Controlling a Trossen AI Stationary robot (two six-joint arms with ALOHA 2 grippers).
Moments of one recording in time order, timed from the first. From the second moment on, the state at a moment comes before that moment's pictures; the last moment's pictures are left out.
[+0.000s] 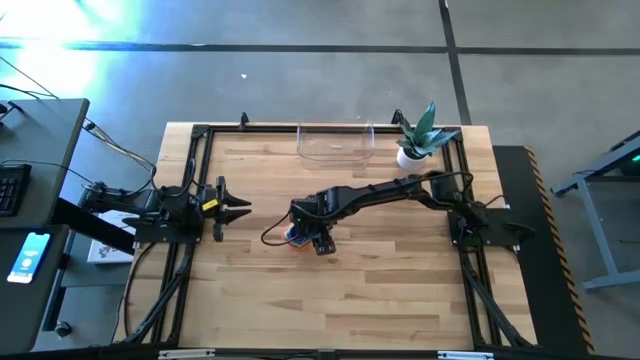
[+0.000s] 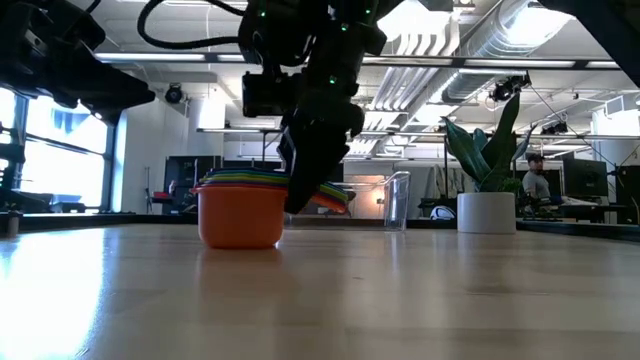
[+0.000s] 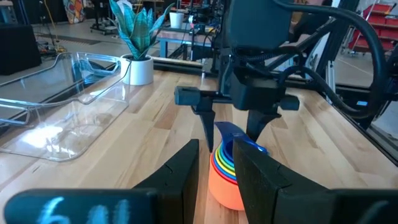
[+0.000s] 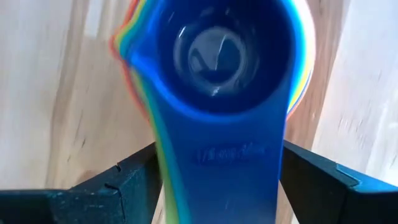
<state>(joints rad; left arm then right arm) -0.17 0.02 0.09 -0.20 -0.27 -0.13 0.05 2.22 1.80 -0.83 -0.06 -0.18</state>
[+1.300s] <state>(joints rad) -0.17 0.02 0.09 -0.20 -0.27 -0.13 0.05 2.24 1.80 -0.82 -0.05 -0.11</state>
